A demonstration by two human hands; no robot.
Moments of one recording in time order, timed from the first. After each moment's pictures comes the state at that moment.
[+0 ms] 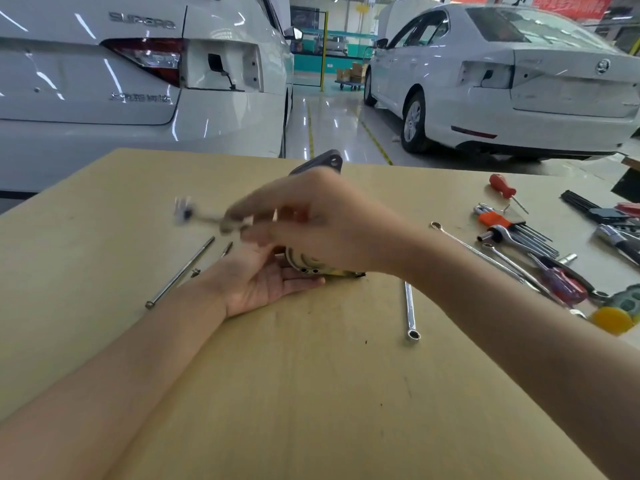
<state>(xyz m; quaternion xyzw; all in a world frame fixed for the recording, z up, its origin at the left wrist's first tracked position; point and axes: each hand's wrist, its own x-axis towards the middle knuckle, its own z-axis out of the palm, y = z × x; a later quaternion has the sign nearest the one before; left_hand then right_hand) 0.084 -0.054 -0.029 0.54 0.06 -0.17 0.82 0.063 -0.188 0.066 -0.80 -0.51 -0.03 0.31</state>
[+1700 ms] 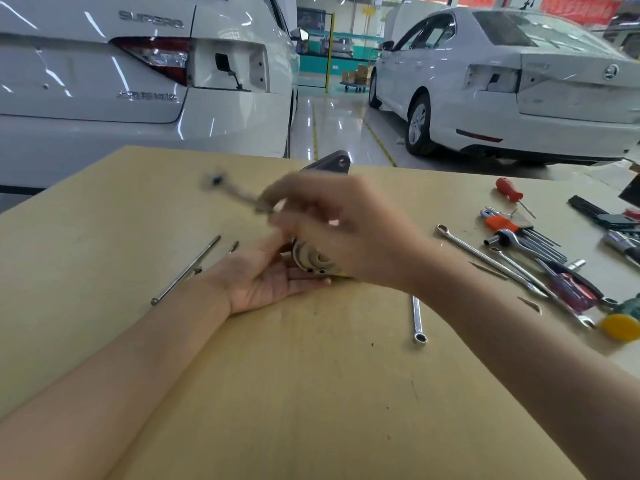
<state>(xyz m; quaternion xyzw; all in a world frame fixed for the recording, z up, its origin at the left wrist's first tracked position) 0.089 -0.048 -0.034 0.53 0.04 -0.20 0.82 0.059 -0.198 0.056 -0.79 -0.47 -0.09 0.39</state>
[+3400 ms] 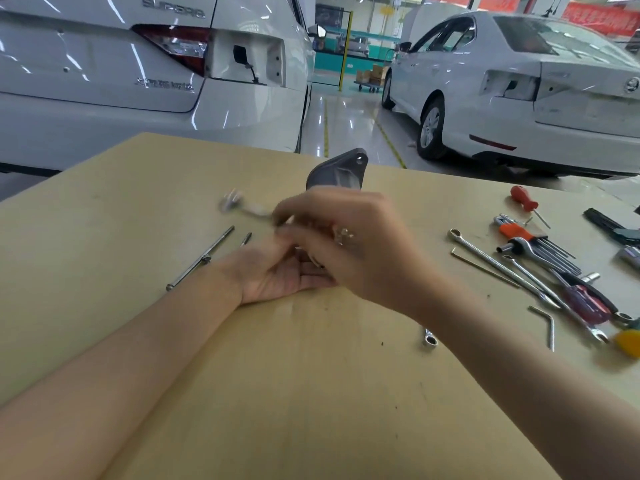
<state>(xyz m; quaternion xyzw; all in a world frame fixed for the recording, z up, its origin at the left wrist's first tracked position) 0.086 -0.042 -0.033 0.60 0.02 -0.20 0.78 0.053 -0.191 0.037 -0.78 -0.49 -0.19 0.35</state>
